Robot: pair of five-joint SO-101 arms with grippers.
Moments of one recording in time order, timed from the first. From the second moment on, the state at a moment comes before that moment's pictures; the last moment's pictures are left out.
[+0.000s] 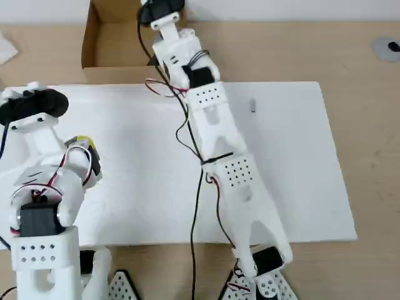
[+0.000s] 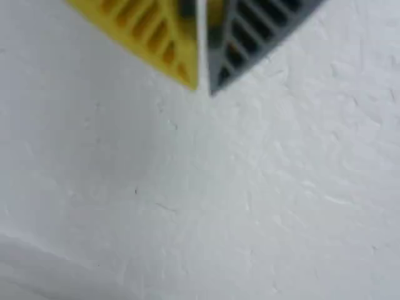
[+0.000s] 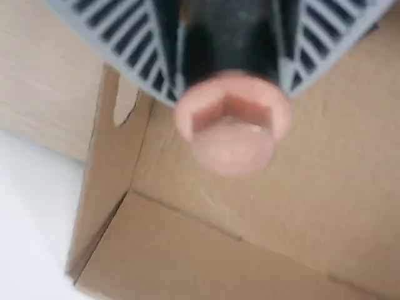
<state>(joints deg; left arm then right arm) -7.7 -65.1 47.3 64.5 2.7 -24.4 75.5 -85.0 40.5 3.0</state>
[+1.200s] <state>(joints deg) -4.7 -75.3 49.0 72.3 -5.4 -26.1 45.5 -93.1 101.3 3.4</state>
